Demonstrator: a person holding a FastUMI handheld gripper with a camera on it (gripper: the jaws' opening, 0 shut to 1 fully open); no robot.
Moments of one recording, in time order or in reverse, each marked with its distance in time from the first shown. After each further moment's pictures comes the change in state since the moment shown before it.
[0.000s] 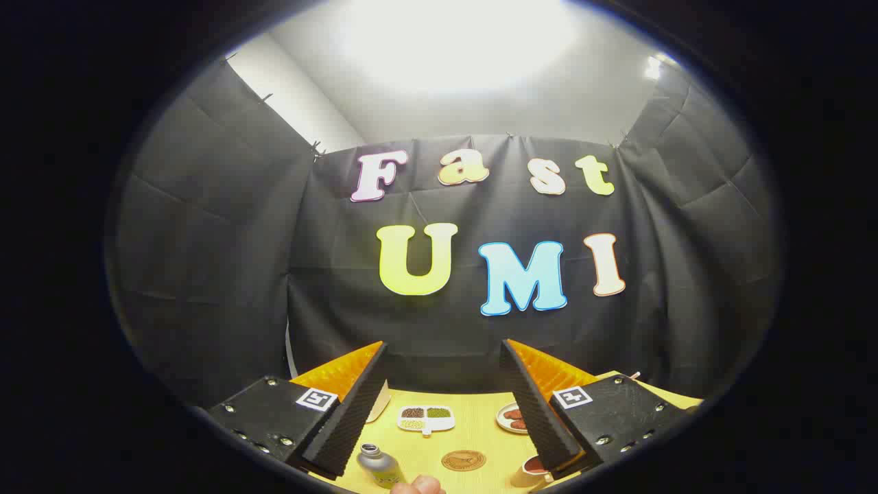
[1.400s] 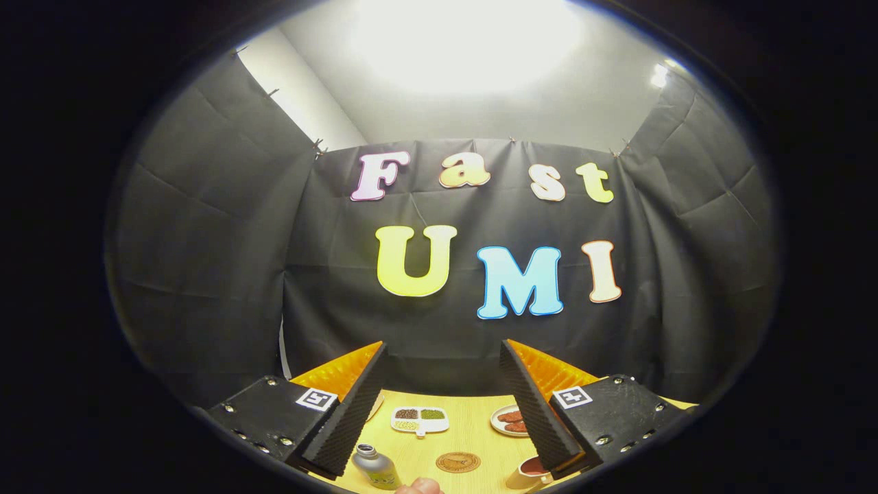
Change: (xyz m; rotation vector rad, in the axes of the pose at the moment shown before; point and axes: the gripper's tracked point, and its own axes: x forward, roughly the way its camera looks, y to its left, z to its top) arm 0.000 0.010 -0.001 -0.032 -0.004 -0.010
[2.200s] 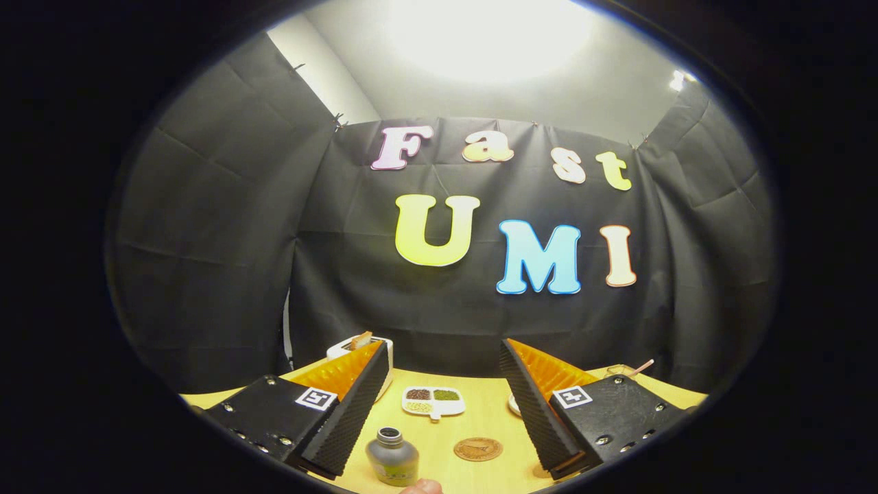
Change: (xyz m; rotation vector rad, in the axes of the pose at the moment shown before) arm 0.012 0.060 -0.083 -0.047 0.067 0.039
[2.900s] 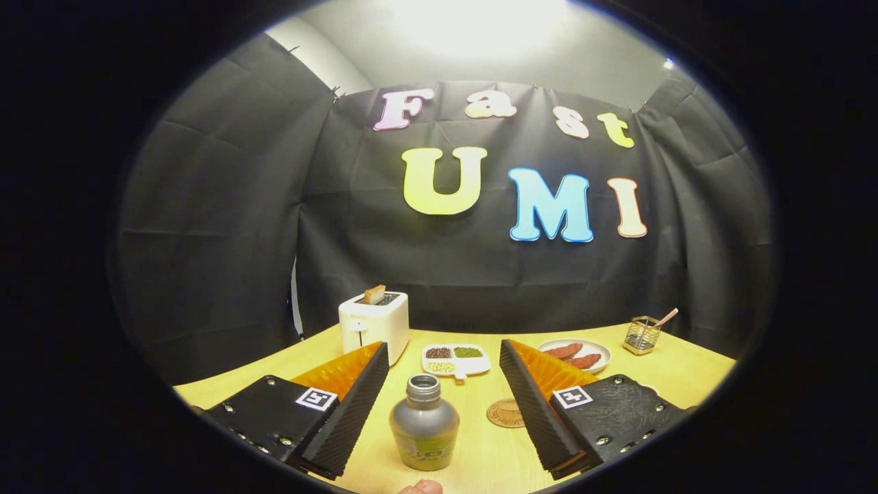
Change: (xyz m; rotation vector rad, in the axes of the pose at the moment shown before) arm 0.001 0.036 -0.101 0.039 0.159 0.011
